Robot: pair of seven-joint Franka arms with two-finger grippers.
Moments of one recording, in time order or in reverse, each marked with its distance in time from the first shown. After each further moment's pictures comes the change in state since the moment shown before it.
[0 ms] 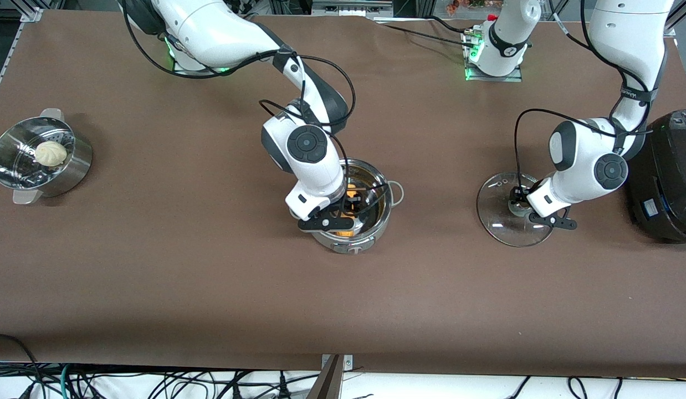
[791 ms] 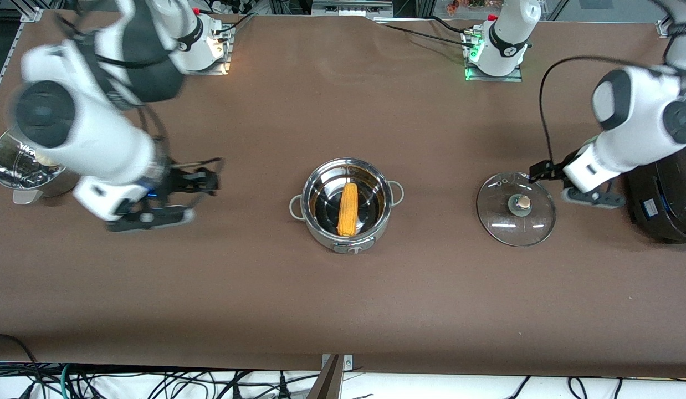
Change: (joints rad) left arm 0.023 -0.376 -0.015 0.049 0.000 -0.364 -0.110; right arm -0.397 -0.373 -0.041 0.012 0.043 -0.602 -0.504
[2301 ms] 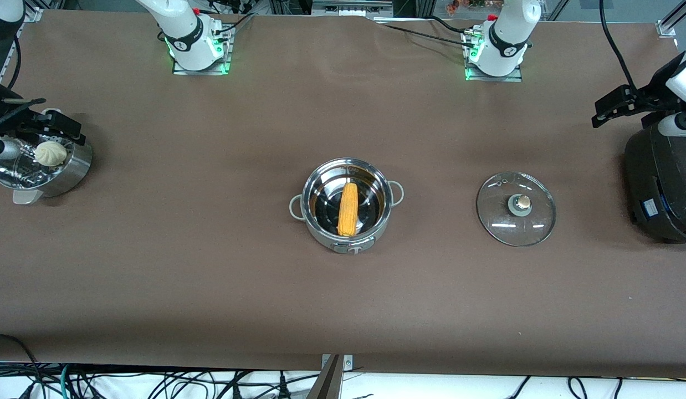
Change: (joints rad) left arm 0.092 -0.063 -0.123 0.485 0.087 -0.531 -0.178; right arm -0.138 -0.460 -0.199 -0.618 0.005 0.189 -0.221
